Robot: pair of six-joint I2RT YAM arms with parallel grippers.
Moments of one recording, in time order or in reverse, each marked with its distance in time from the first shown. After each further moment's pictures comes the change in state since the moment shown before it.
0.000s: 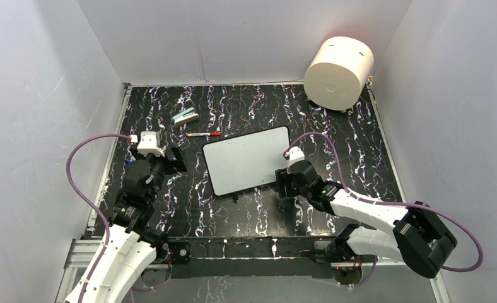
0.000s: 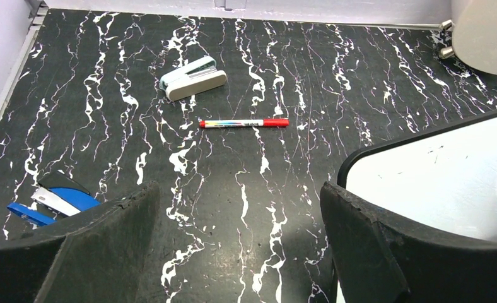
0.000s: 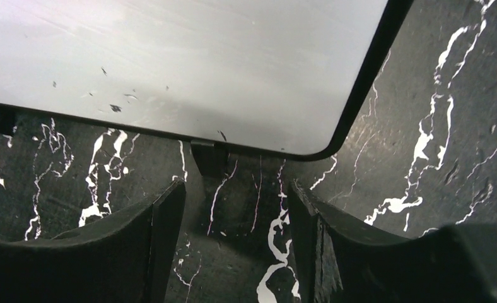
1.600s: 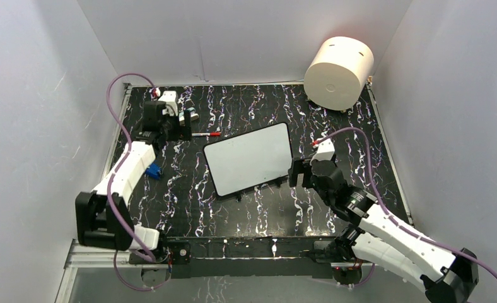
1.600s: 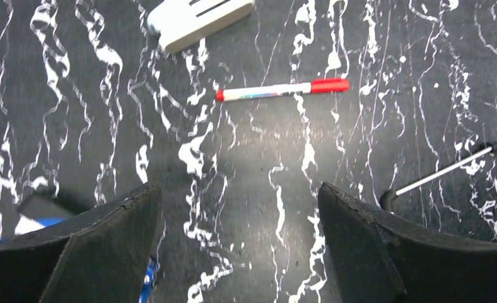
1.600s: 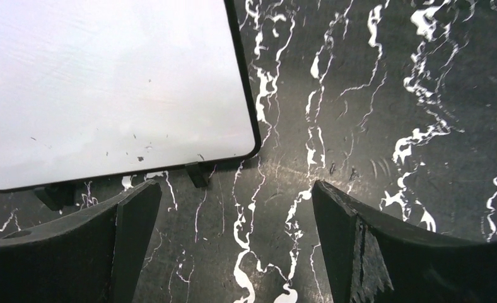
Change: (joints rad) left arm 0.183 0.791 0.433 -0.132 0.187 0.078; right arm 0.006 -0.382 0.081 -0.272 0.254 0.073
